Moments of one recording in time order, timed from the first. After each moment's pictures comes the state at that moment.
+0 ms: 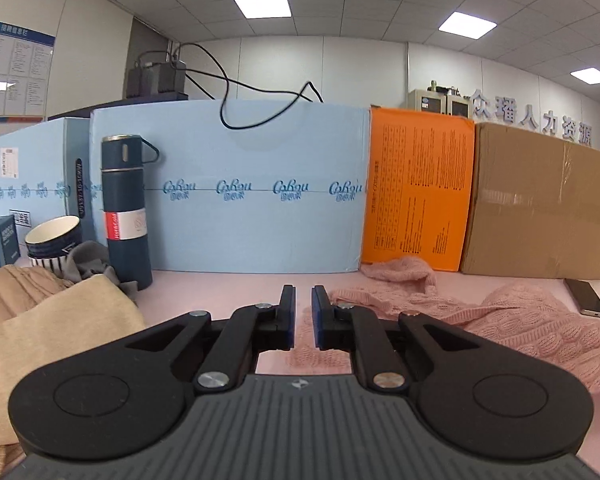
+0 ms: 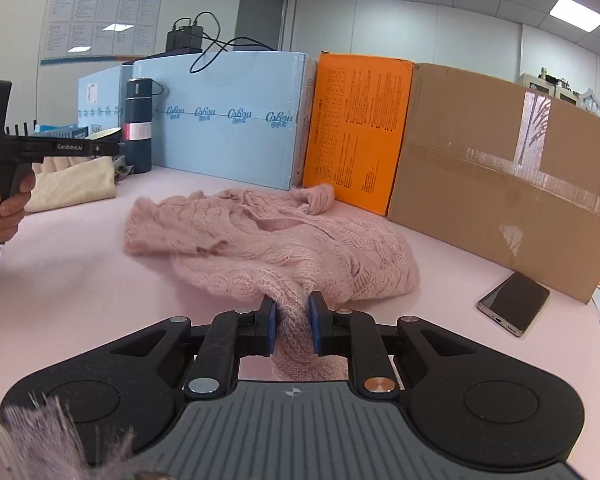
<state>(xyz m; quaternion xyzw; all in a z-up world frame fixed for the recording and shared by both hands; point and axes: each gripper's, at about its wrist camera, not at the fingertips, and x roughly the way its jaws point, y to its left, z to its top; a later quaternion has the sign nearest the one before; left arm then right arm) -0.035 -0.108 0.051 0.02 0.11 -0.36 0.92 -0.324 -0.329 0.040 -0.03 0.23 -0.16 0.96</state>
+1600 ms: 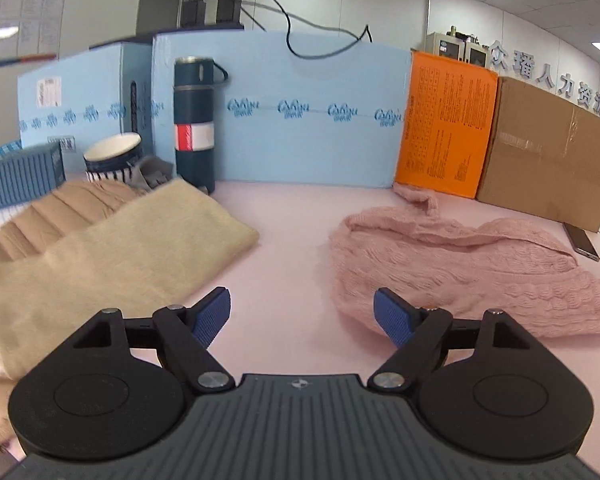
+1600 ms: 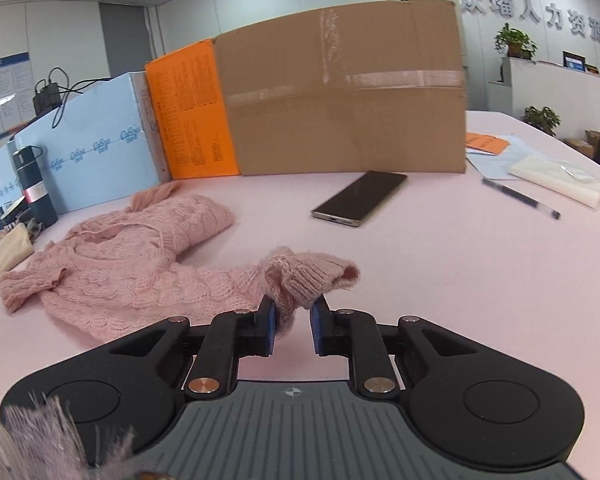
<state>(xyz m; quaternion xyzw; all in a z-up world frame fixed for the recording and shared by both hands) -0.043 -0.015 0.051 0.06 0.21 -0.33 0.92 -0.456 -0.429 0.031 0.16 0.22 -0.30 0.91</state>
